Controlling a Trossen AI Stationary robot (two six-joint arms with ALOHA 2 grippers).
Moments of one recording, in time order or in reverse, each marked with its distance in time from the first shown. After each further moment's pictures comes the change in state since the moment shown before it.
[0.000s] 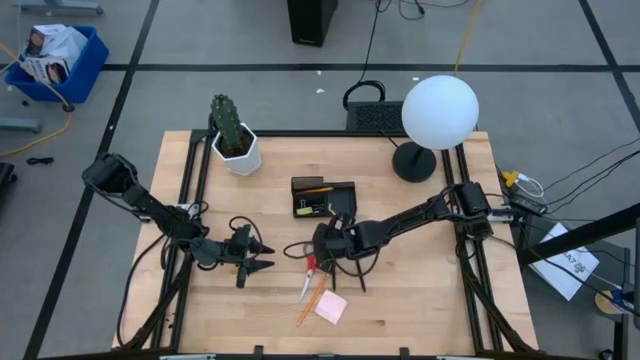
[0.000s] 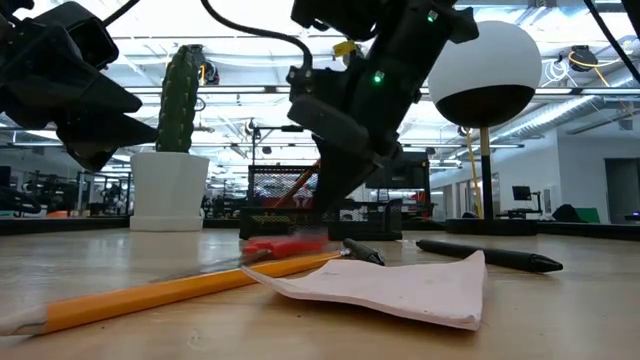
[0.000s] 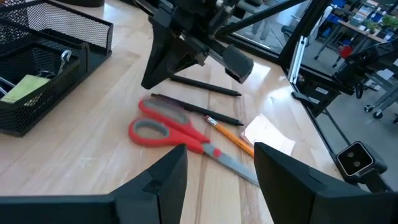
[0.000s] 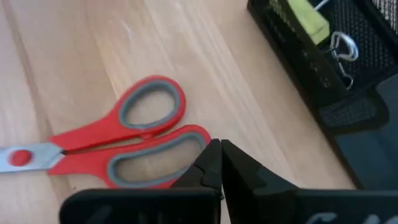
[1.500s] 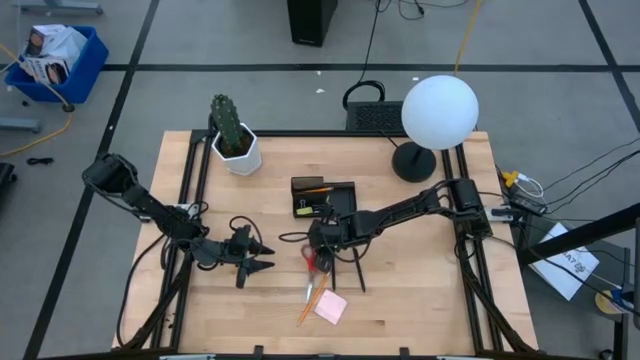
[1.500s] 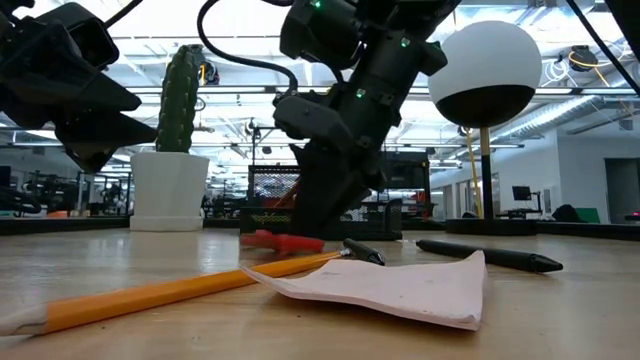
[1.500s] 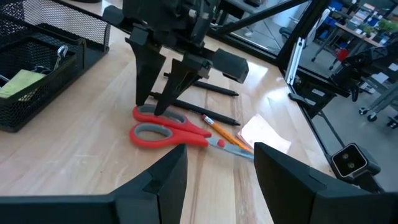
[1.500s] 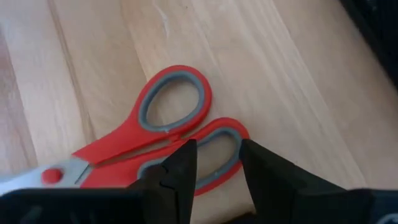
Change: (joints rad) left arm 0.000 0.000 0.000 0.001 0.011 -0.023; right arm -0.082 0.054 0.005 0.031 -0.305 -0.003
